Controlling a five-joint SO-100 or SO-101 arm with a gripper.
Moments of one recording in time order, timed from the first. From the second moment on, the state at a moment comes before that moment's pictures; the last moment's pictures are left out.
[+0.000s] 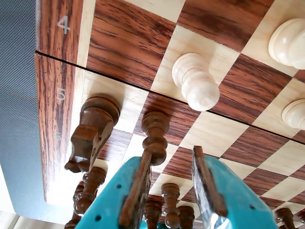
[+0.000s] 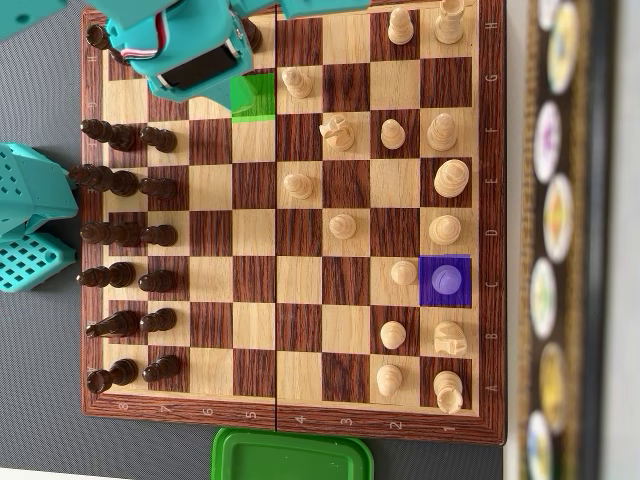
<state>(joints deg) -26.9 83.9 89.9 80.9 96.2</state>
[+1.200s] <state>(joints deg) -27.8 81.9 90.6 79.1 96.2</state>
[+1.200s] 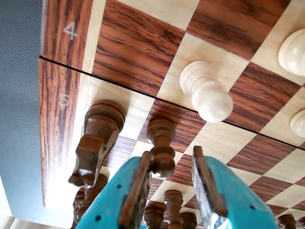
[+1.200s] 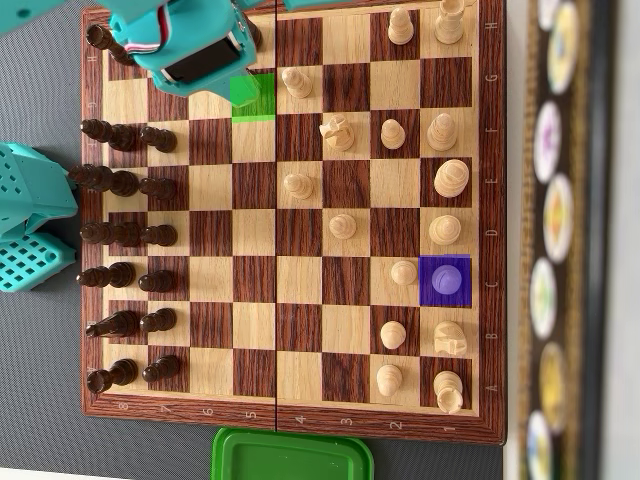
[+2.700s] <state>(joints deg) -20.4 100.5 98.8 79.2 96.2</state>
